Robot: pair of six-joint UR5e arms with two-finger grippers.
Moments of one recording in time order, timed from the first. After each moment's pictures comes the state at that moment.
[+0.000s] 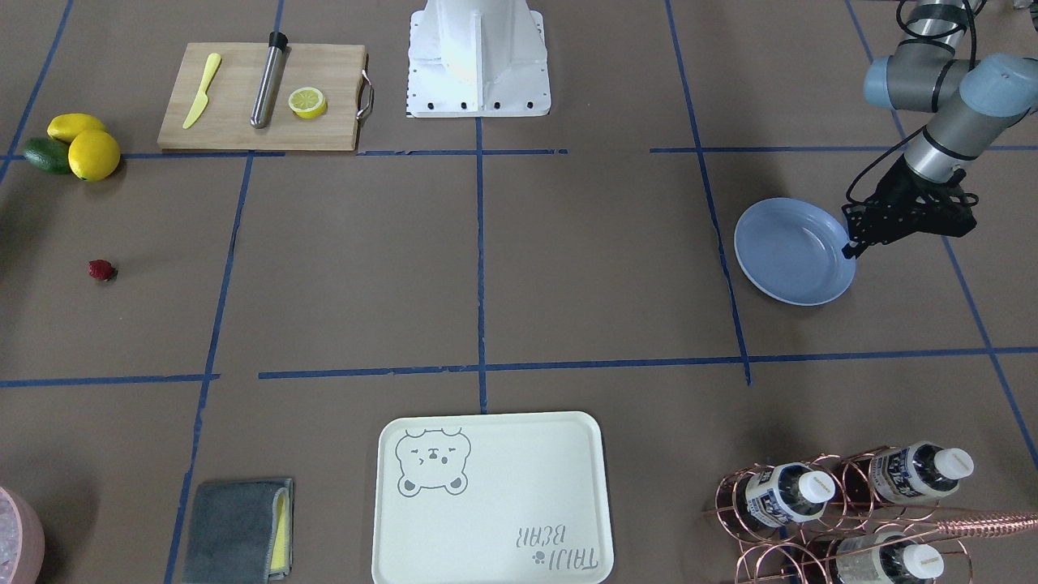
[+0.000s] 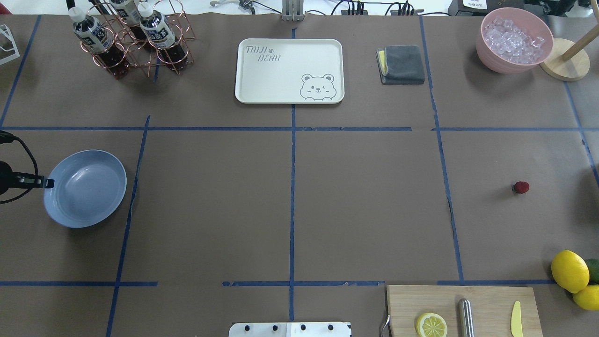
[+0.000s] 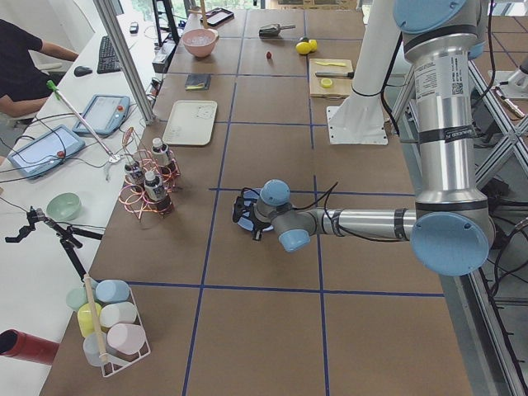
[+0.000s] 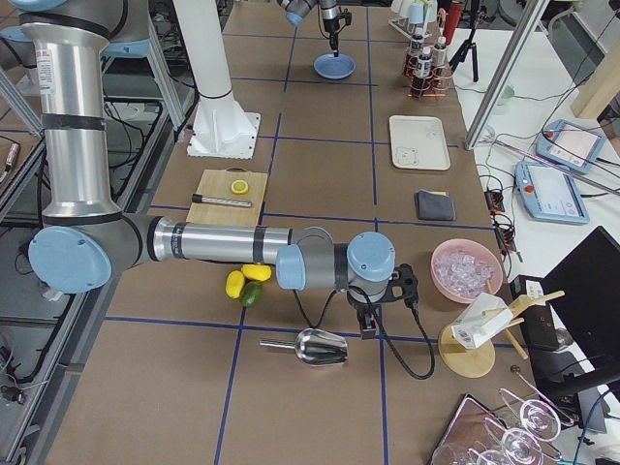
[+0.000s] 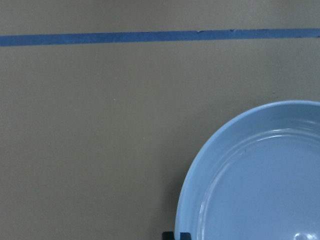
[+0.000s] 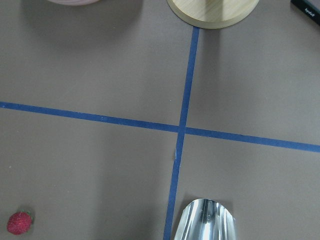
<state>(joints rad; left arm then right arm) -0.88 -1.41 -1.60 -2.59 -2.05 -0.92 1.60 -1.55 1.55 -1.47 2.43 -0.08</state>
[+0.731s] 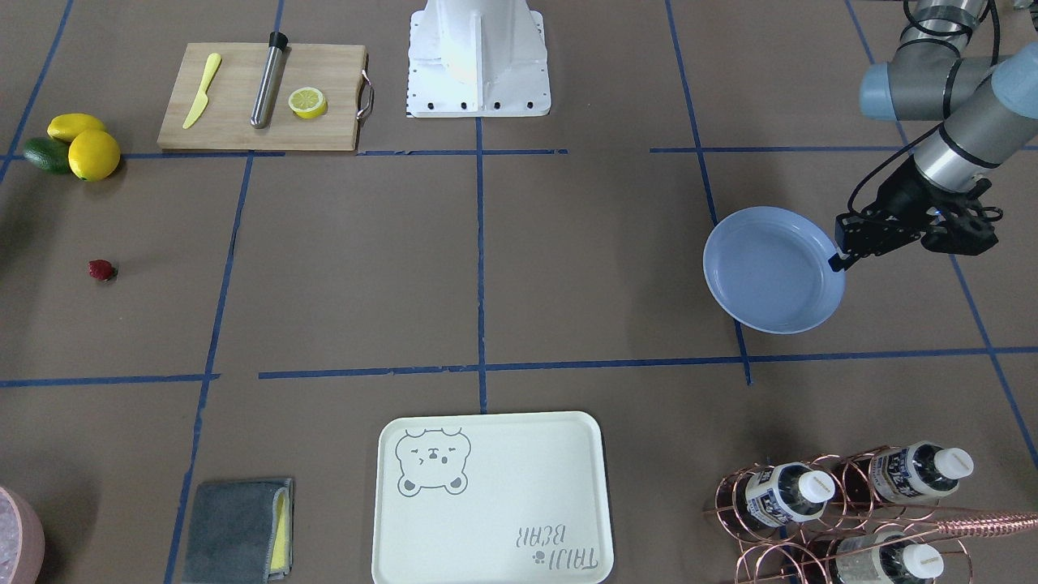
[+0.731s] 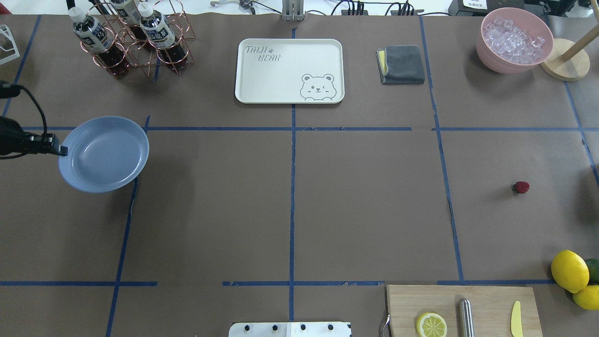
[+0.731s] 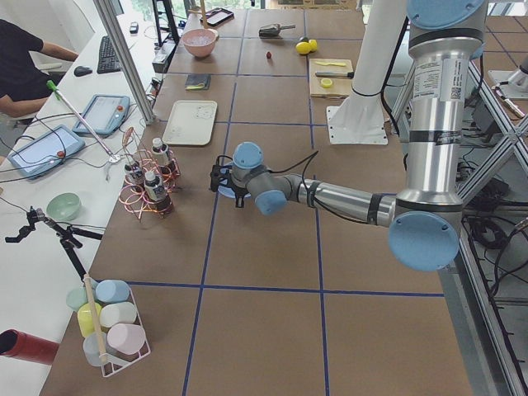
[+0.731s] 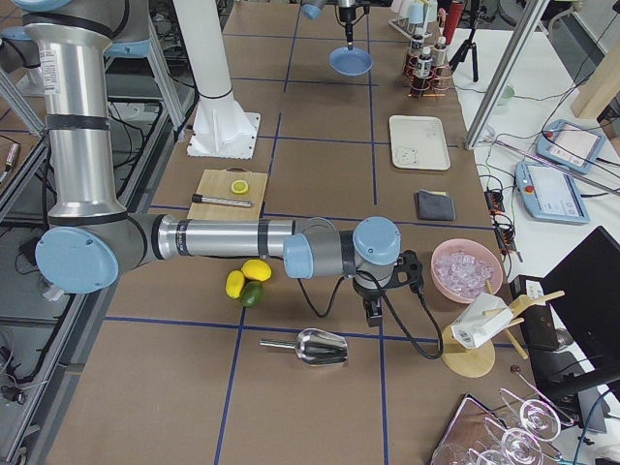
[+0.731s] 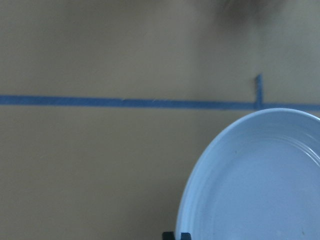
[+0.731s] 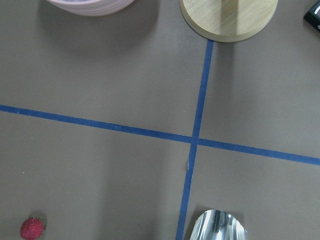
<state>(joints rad) -1.01 -1.63 -1.71 -2.28 -2.22 -1.06 1.55 -1.53 1.58 -1.47 2.42 -0.06</state>
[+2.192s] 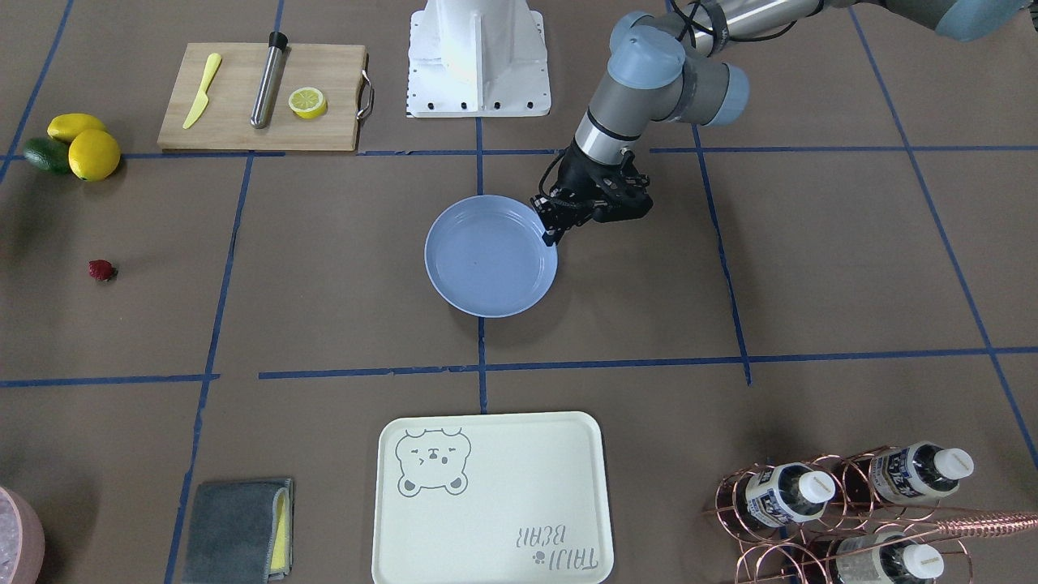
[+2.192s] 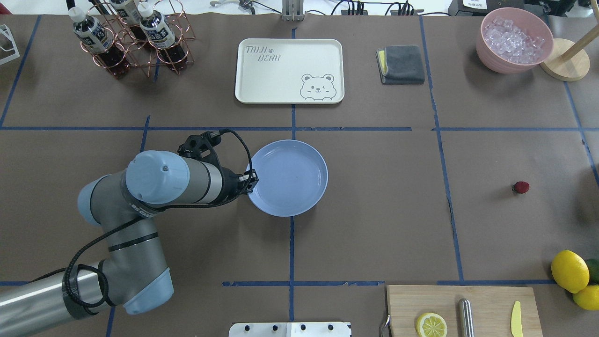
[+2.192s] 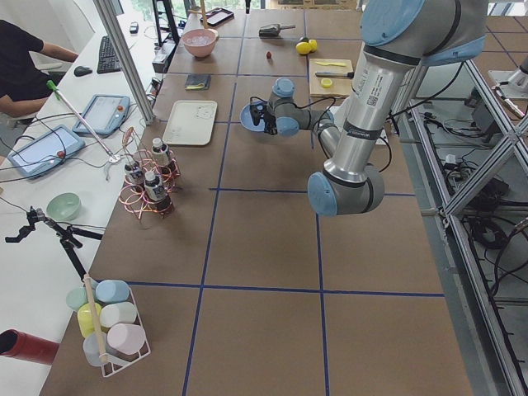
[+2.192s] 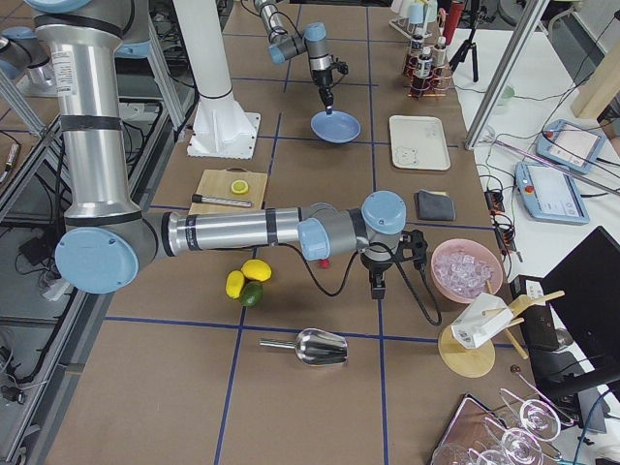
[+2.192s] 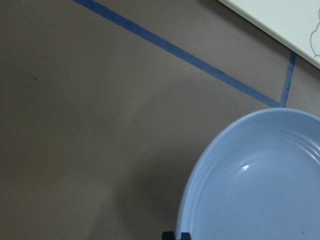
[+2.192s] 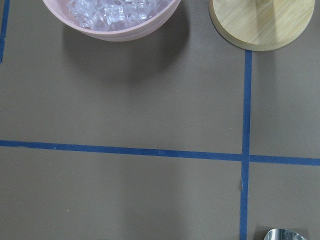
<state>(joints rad) -0.44 -2.04 -1.71 -2.07 -1.73 -1.69 1.46 -1.51 1.62 -1.40 2.41 0.24</state>
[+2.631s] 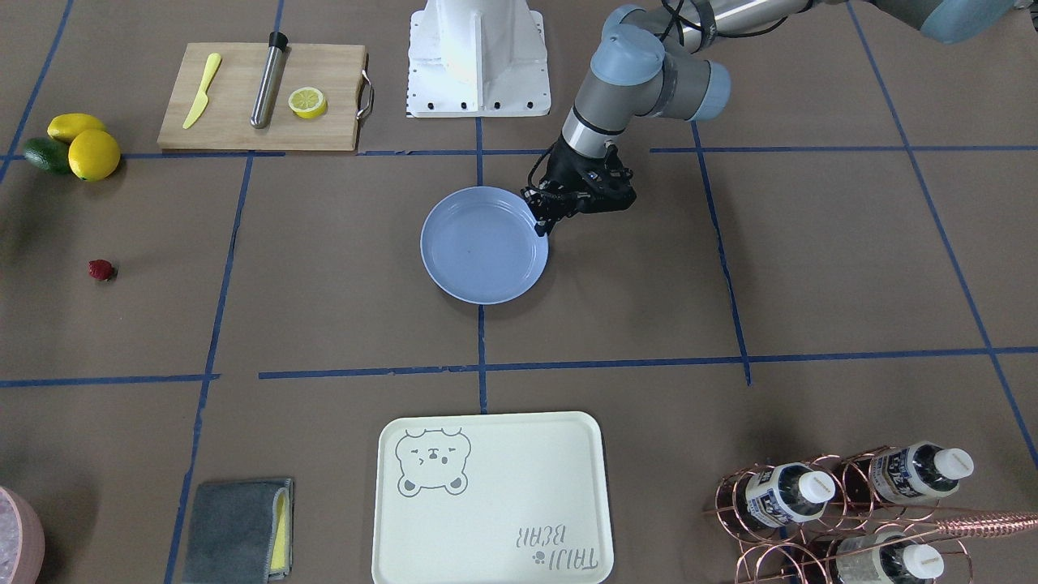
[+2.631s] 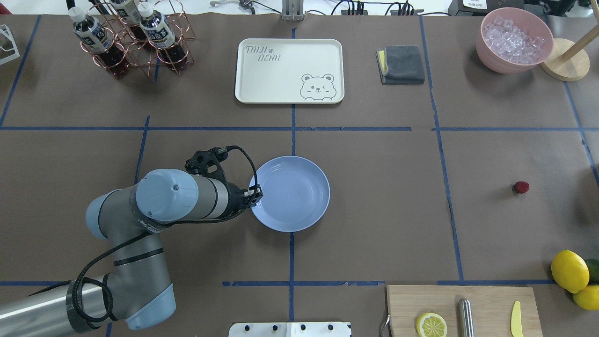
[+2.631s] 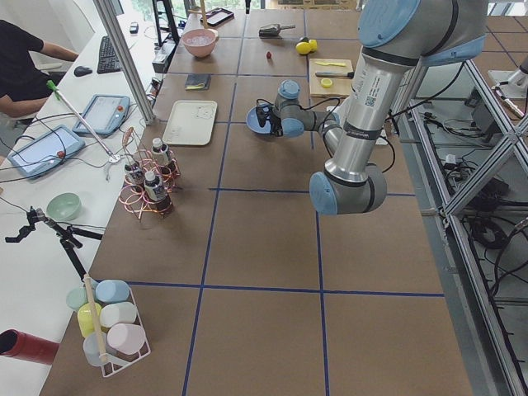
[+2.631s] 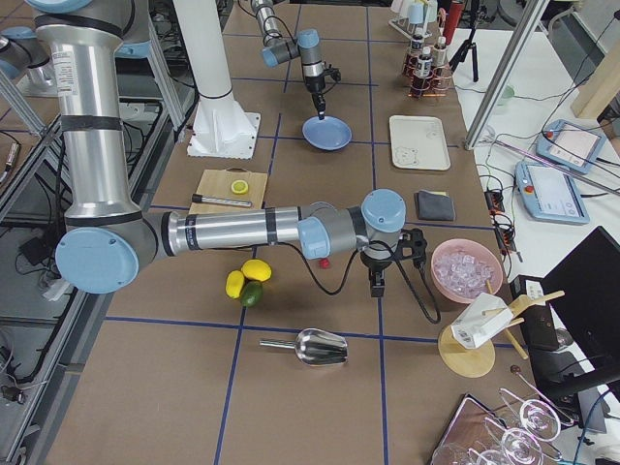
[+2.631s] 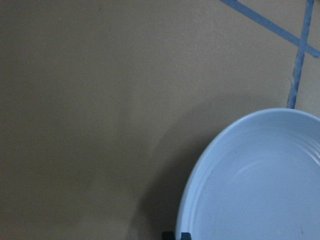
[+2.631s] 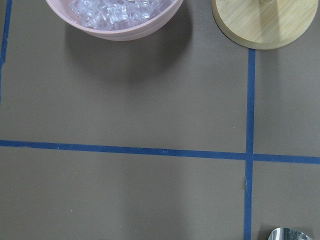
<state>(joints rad) -0.40 -2.04 -1.71 -2.07 -1.70 -1.69 1.46 -1.51 1.62 -1.40 2.41 0.25</state>
